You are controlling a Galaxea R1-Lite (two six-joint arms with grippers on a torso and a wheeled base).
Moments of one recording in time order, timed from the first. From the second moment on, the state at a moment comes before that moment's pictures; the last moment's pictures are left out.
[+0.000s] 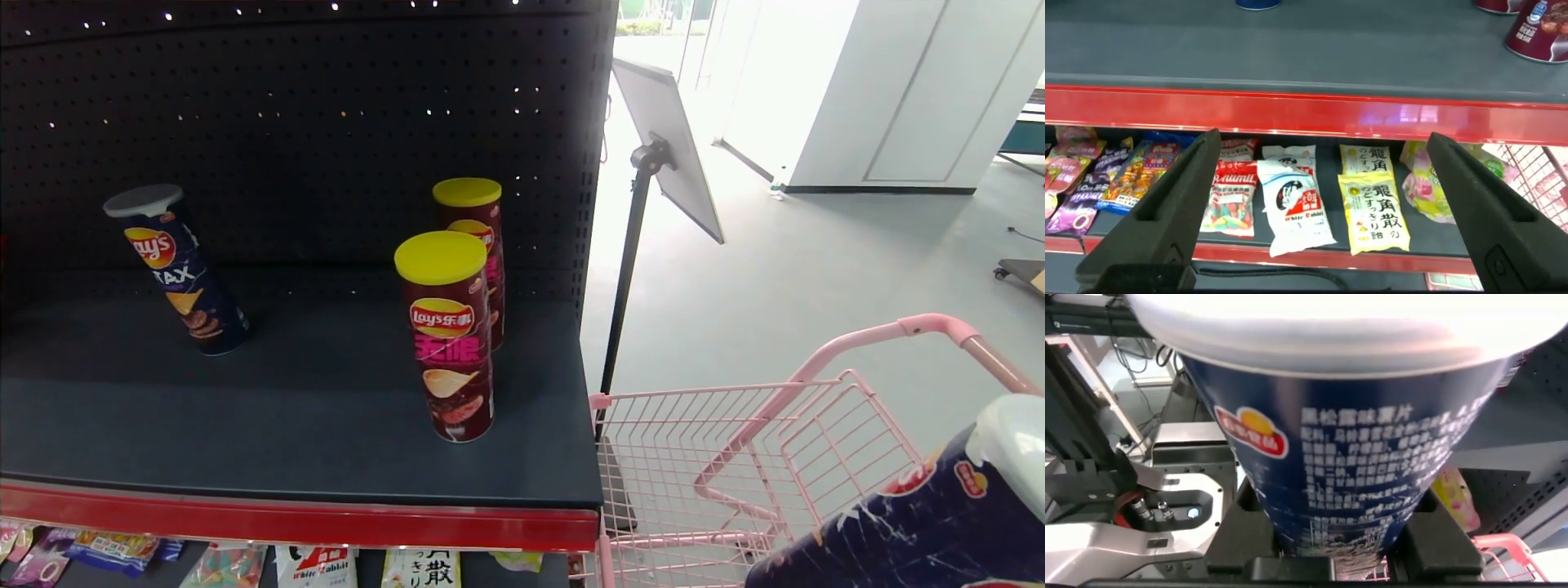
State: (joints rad) left arm 0.04 0.07 0.00 0.00 -0.01 -0.01; right arm 0.21 1.08 -0.39 -0.37 1.18 -0.44
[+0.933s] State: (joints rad) left arm 0.04 0.07 0.00 0.00 -0.01 -0.01; right arm 0.29 1.08 -0.36 -0.36 0.94 -0.43
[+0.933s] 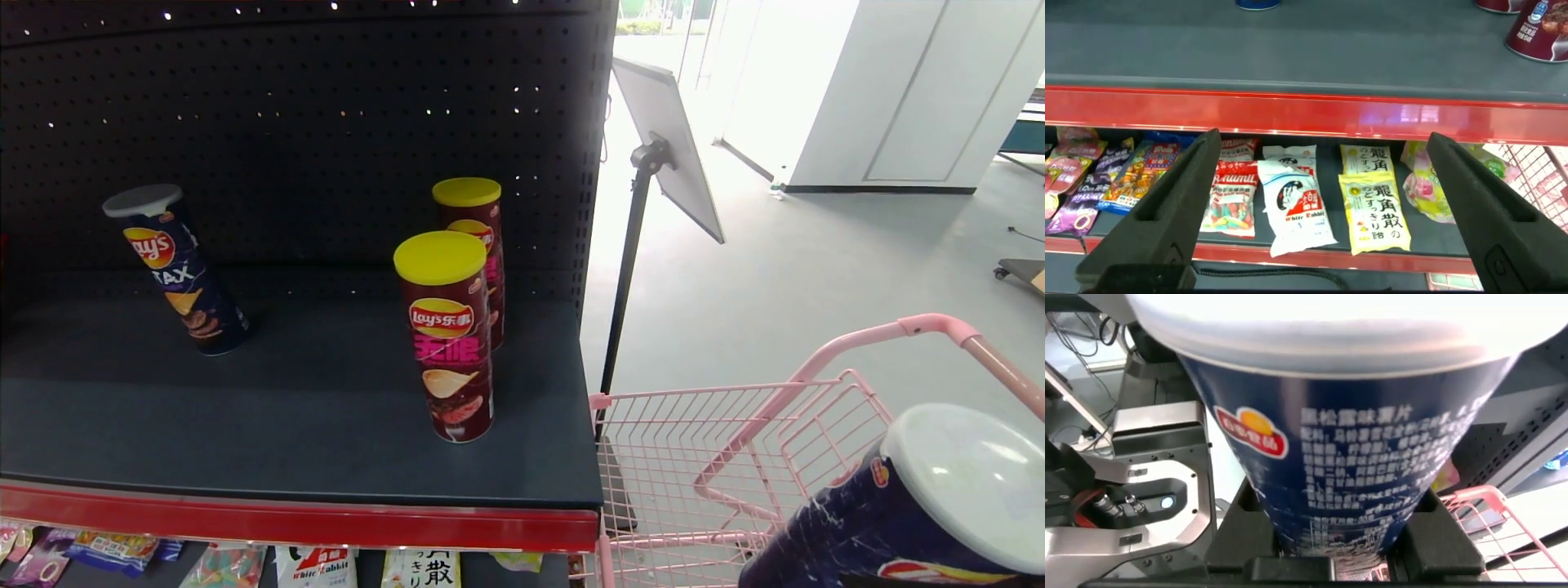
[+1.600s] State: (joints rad) left arm 0.04 0.07 0.00 0.01 -0.01 -0.01; right arm 0.32 1.10 -0.40 -0.37 0.92 -0.43
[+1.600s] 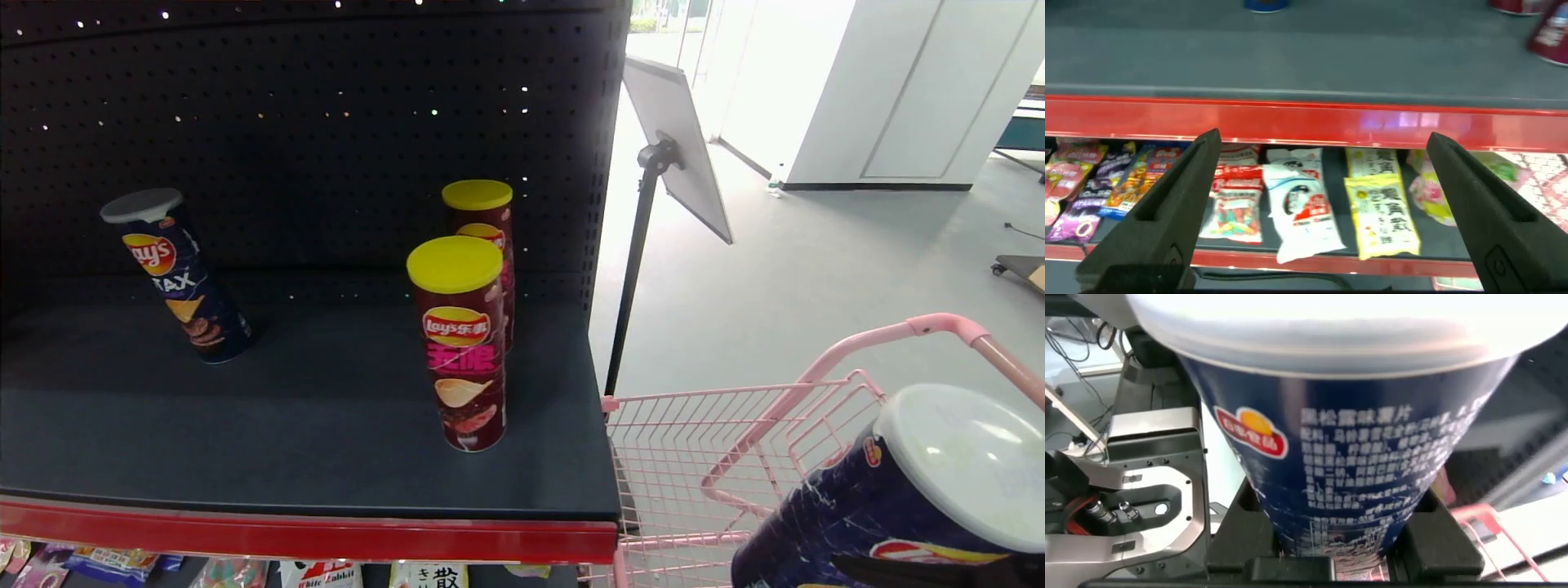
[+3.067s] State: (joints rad) left arm 0.04 0.07 0.00 0.00 -0.01 -0.01; right arm 0.32 1.09 -0.40 -0.37 0.92 -0.43
